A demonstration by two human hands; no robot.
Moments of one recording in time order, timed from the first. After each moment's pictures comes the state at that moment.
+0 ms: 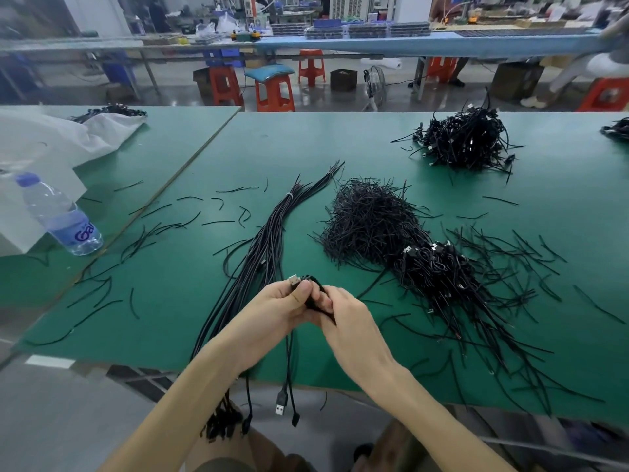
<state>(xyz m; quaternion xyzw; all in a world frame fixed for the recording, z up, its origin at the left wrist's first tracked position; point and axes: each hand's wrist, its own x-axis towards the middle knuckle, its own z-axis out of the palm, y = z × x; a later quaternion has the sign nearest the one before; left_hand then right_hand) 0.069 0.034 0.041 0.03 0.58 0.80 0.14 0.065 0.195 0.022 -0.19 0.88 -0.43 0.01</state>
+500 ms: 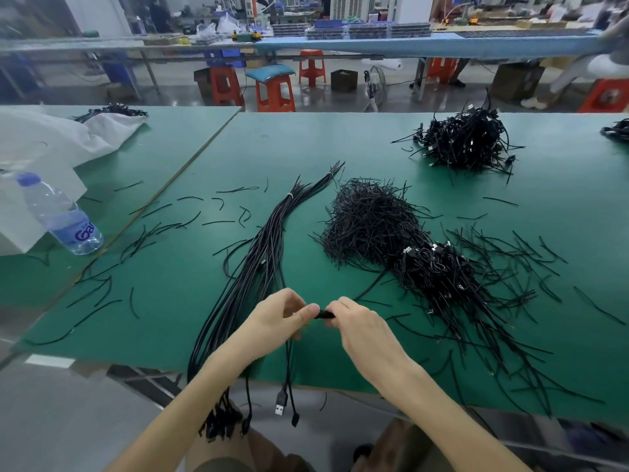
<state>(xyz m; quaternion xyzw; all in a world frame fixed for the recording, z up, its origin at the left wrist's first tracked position) 0.063 0.022 0.017 -0.04 0.89 0.45 0.10 0.055 0.215 0.009 -0.26 0.94 -0.22 0.01</state>
